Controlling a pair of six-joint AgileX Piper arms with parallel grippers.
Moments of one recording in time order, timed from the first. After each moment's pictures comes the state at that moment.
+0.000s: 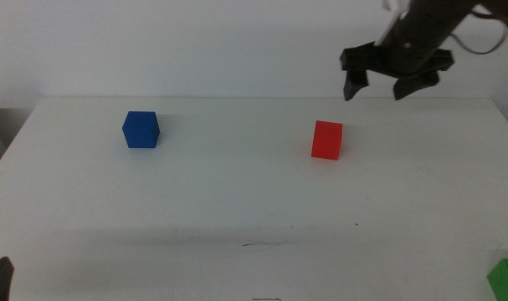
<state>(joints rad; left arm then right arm) 0.04 -0.01 0.03 0.06 0.16 -0.04 0.31 1.95 -1.94 0.03 1.17 0.22</state>
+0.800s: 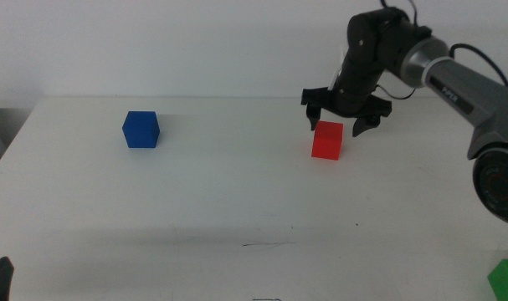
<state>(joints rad) 0.04 -0.01 0.03 0.06 0.16 -0.04 0.35 2.39 -2.27 -0.02 1.15 0.50</state>
